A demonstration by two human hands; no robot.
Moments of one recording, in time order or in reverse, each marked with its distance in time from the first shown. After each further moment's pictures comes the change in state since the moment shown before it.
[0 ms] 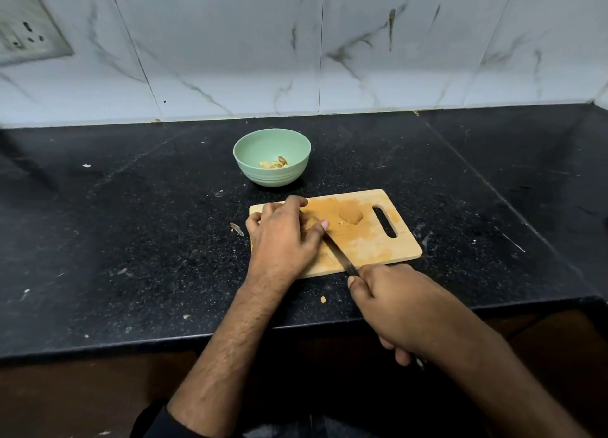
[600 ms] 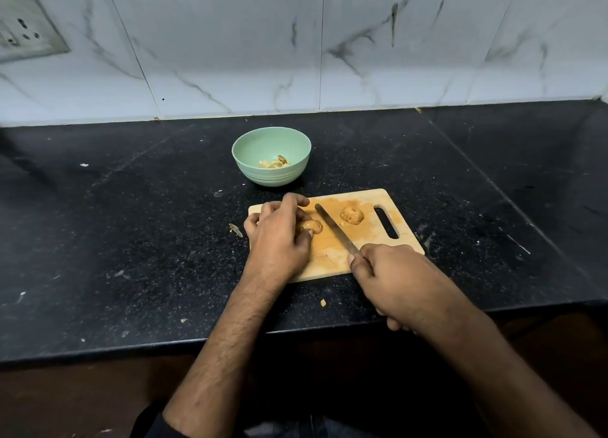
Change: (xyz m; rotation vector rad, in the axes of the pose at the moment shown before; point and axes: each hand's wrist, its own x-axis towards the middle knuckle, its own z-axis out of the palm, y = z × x) left_hand 0.004 -0.007 -0.002 -0.071 -0.055 -0.001; right_hand 0.029 0.007 -0.004 0.001 0.128 0.001
